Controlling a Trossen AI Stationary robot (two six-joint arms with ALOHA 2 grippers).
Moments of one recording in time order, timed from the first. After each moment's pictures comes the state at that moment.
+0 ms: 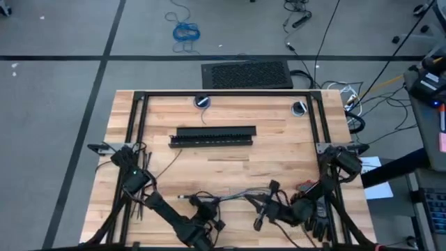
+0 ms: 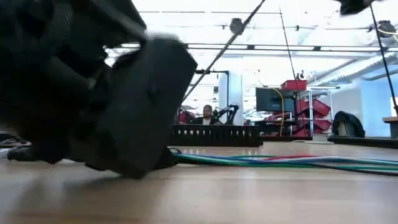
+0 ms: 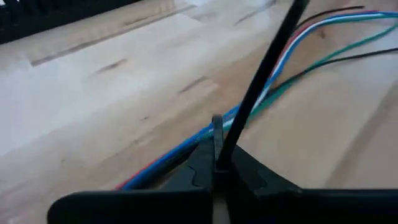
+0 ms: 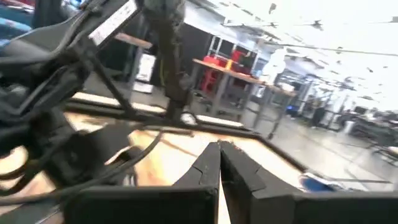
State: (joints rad) left arm -0.76 2.40 1.63 -0.80 -1.04 -1.59; right arm 0.84 1.99 0.81 1.56 1.25 -0.63
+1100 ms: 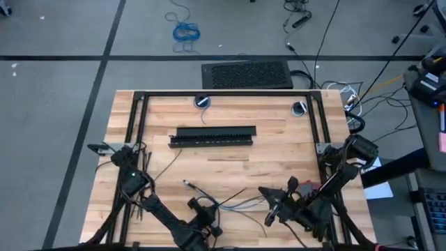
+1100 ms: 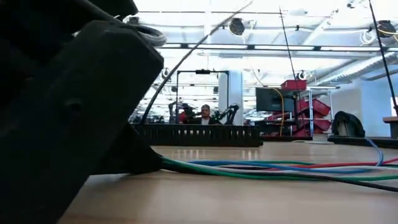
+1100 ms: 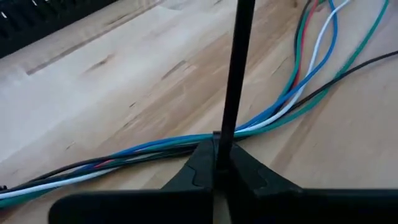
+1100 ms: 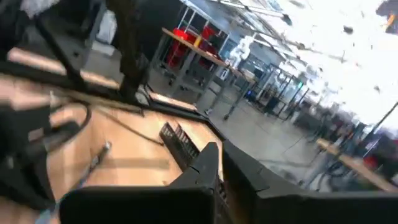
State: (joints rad) left arm -0.79 2.40 1.66 -0.82 -1.04 -1.45; right arm 0.93 1.77 0.81 1.43 1.49 -0.81
